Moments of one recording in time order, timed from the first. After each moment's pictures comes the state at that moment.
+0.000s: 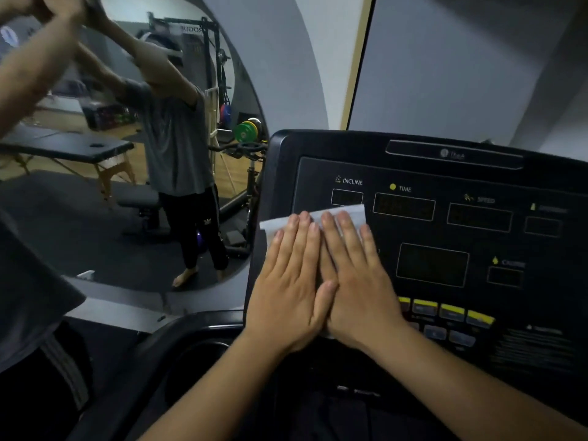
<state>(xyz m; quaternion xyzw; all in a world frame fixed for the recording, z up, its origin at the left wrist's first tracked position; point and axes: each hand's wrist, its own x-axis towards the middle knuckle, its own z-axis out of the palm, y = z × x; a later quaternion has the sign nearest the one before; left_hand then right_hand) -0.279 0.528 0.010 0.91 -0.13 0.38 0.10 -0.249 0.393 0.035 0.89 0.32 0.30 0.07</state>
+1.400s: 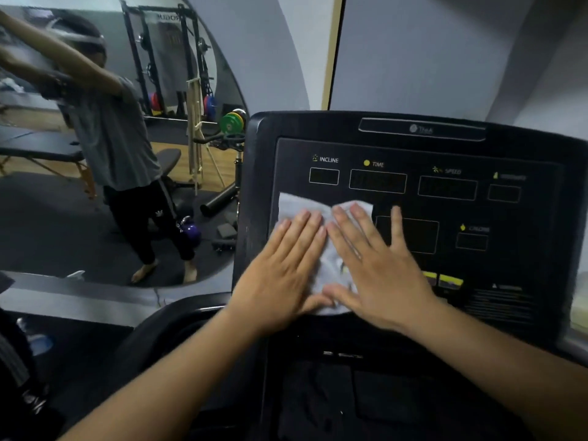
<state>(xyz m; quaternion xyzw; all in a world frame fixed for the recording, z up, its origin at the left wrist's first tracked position) -0.280 0.535 0.007 0.91 -0.25 0.31 -0.09 -0.254 0.328 0.039 0.88 0.32 0.29 0.18</state>
